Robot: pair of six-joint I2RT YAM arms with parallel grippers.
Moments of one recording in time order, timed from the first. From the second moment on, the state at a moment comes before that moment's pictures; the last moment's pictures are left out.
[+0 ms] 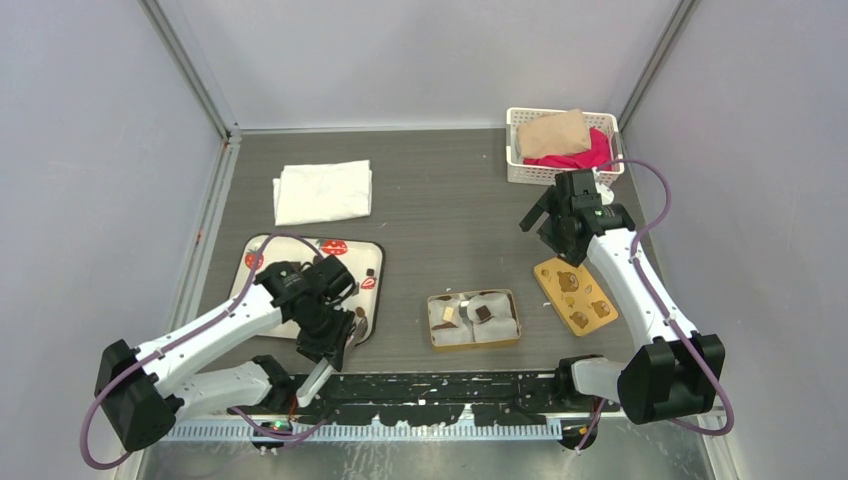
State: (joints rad) left arm -0.79 1.04 0.81 -1.24 0.20 -0.52; right arm 0.14 1.23 1.08 -0.85 0.15 0.78
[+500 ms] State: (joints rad) left arm -0.81 1.09 0.81 -1.22 0.20 -0.55; right arm 0.14 1.23 1.08 -0.85 0.14 0.78
